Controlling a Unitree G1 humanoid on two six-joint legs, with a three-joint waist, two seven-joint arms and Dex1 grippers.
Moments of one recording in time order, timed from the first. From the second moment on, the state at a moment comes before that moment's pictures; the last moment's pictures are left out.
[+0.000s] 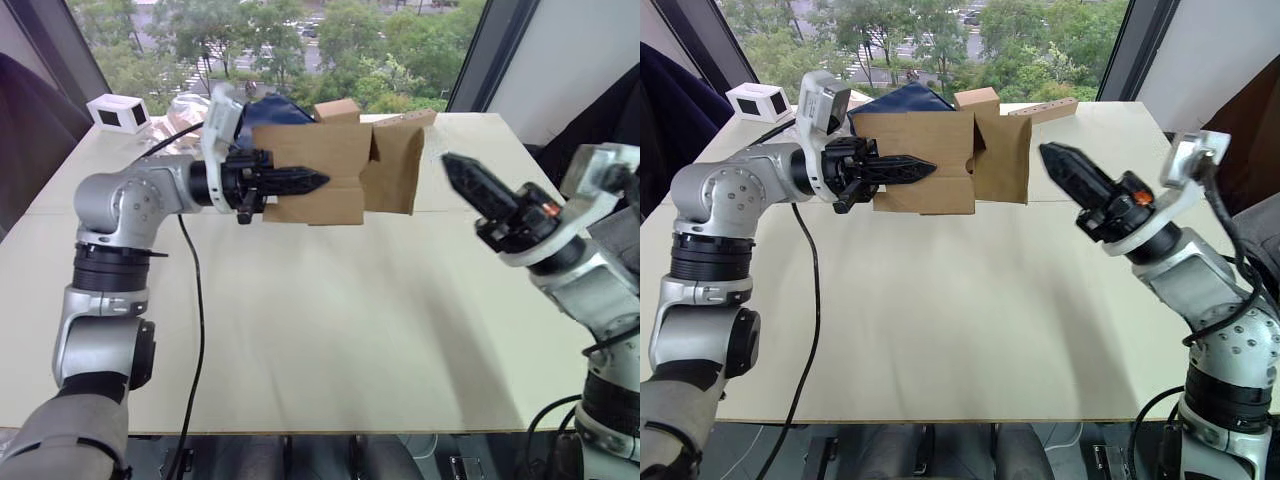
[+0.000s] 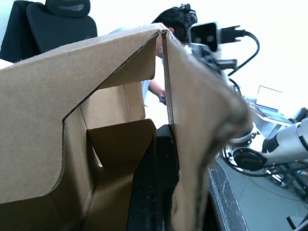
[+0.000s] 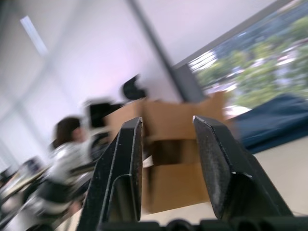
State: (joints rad) left arm -1.01 0.57 0.02 0.18 -0.78 0.93 -1.24; right arm -0.37 -0.58 -0.45 -0.37 1.41 0.69 0.34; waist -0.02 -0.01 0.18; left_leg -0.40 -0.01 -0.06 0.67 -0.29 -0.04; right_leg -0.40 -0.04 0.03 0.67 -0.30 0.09
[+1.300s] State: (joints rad) left arm -1.01 0.55 0.02 0.18 -0.78 0.93 -1.24; right arm -0.48 -0.37 -0.25 -0.26 1.31 0.73 0.49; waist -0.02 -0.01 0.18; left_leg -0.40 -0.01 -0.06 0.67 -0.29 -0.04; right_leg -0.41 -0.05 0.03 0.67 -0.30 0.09
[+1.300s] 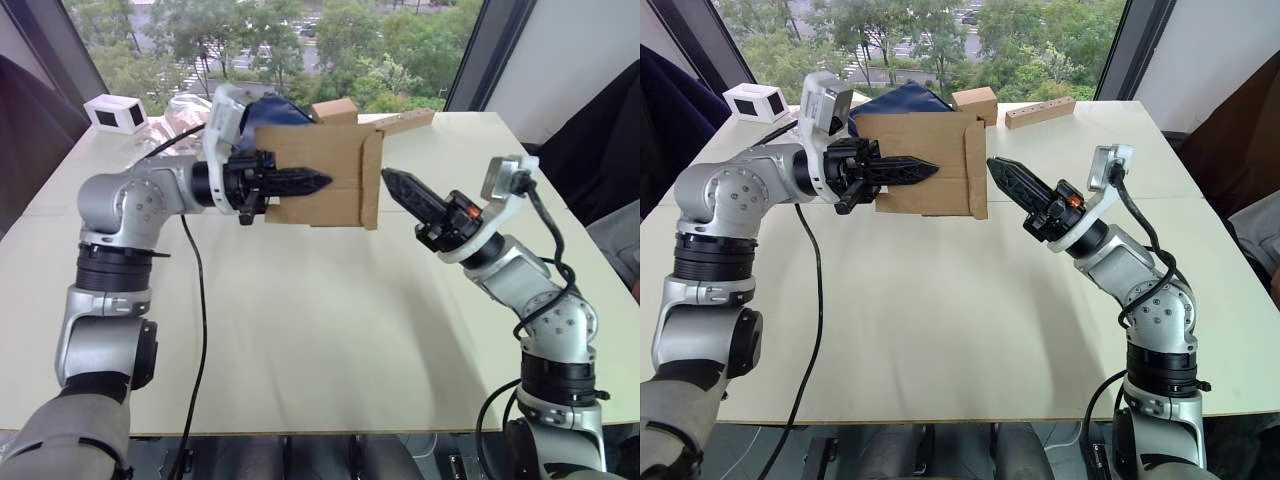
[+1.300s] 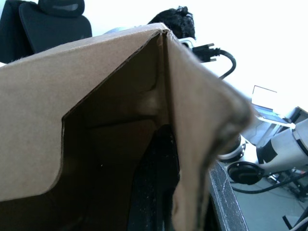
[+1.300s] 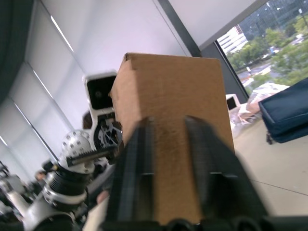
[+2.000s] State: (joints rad) left arm -1.02 0.55 0.02 0.18 -0.78 0.94 -1.24; right arm -0.45 -0.26 -0.25 -0.24 1.38 0.72 0.46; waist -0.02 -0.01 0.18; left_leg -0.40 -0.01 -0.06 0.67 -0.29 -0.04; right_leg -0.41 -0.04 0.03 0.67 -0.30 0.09
